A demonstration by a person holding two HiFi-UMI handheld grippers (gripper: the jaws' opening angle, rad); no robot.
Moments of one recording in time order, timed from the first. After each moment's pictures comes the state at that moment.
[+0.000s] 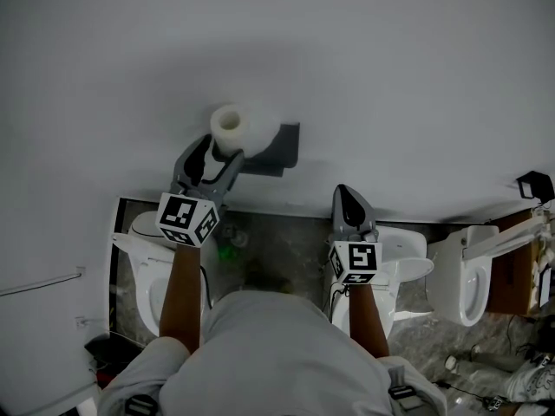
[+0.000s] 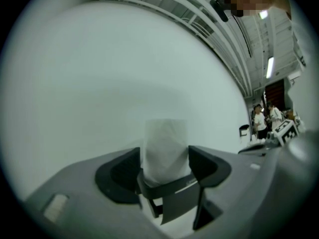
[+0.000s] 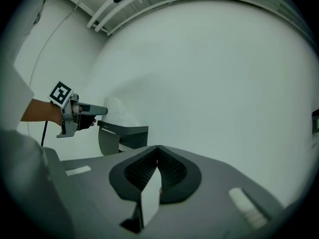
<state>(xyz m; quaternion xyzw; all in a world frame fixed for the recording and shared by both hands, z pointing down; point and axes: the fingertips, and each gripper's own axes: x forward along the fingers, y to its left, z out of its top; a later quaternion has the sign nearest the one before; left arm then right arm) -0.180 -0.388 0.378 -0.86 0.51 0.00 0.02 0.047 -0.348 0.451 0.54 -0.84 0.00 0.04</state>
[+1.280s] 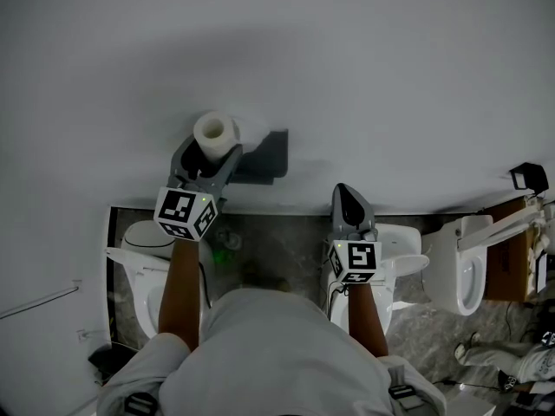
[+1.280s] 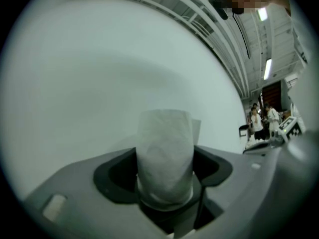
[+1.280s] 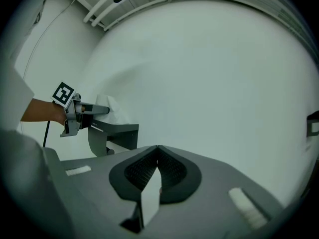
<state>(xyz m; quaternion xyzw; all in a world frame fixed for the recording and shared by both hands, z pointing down) -0.167 -0.433 0.380 -0.87 0.49 0.01 0.02 0.062 -0.369 0.453 0.57 -0.82 0.00 0.06</state>
